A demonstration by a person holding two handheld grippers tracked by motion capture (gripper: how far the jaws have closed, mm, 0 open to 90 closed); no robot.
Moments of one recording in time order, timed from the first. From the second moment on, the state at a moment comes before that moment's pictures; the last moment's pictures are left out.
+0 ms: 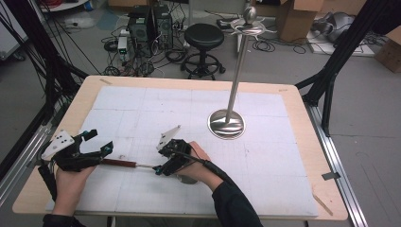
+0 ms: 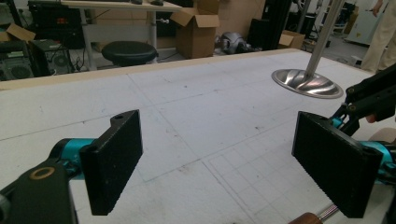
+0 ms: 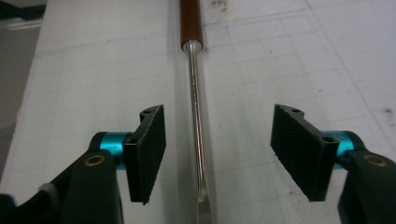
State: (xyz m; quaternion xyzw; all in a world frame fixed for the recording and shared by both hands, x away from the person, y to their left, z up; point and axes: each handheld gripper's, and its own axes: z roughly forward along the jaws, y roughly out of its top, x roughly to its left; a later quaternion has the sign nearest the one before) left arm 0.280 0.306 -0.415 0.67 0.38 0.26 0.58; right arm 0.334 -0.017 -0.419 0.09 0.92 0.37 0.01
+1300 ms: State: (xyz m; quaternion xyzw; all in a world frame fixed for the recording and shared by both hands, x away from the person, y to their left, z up) left arm 0.278 0.308 -0.414 0.67 0.38 0.26 0.58; right arm 0.328 0.002 -0.424 0.06 0.96 0.28 0.00
